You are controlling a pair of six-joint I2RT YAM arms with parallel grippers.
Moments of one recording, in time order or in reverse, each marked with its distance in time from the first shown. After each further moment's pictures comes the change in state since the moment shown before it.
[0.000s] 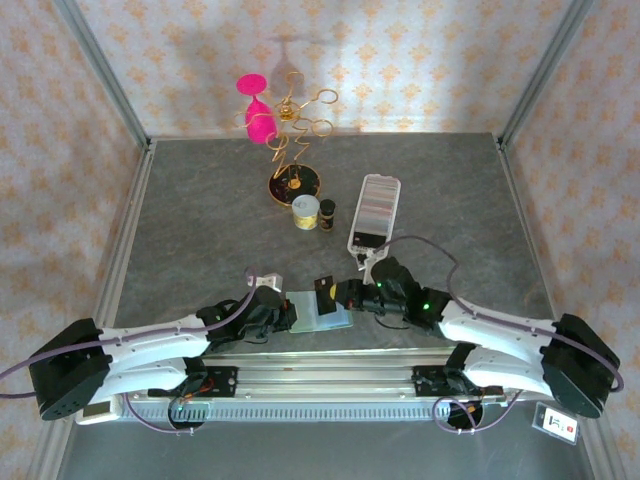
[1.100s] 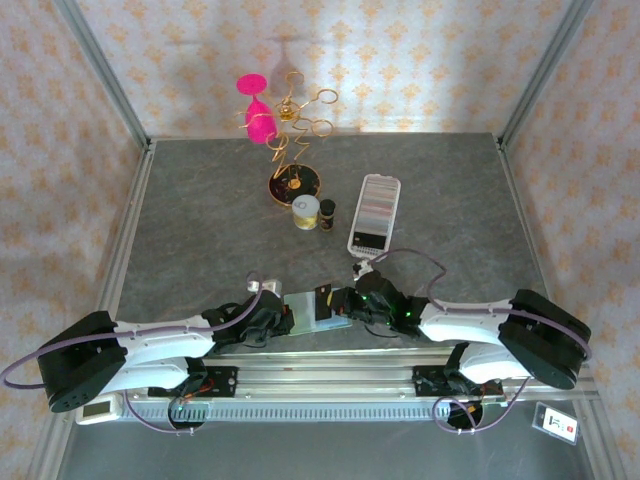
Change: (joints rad) left arm 0.000 0.071 -0.048 0.058 0.003 -0.001; right arm 0.068 0.215 -0.060 0.200 0.144 0.119
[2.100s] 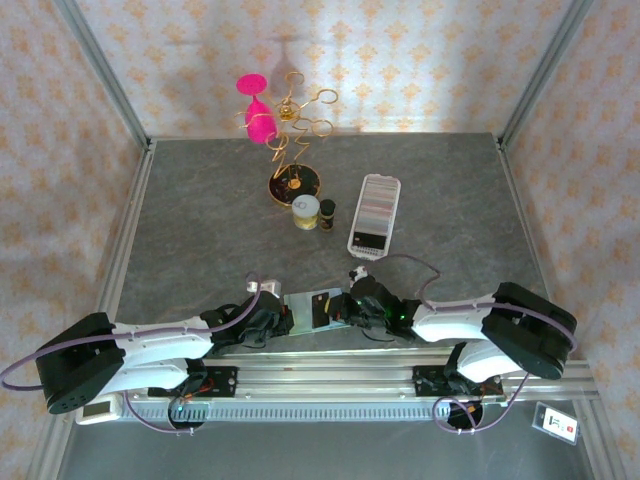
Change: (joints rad) left arm 0.000 -0.016 -0.013 0.010 0.000 0.000; right arm 0.030 0.082 -0.011 0.056 -0.017 0.044
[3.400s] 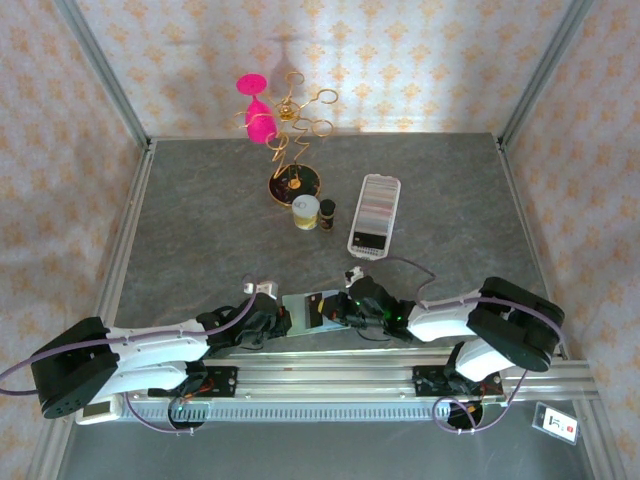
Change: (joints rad) left arm 0.000 -0.043 -0.026 -0.005 -0.005 -0.007; right arm 0.002 0.080 -0.011 0.152 -0.056 0.064
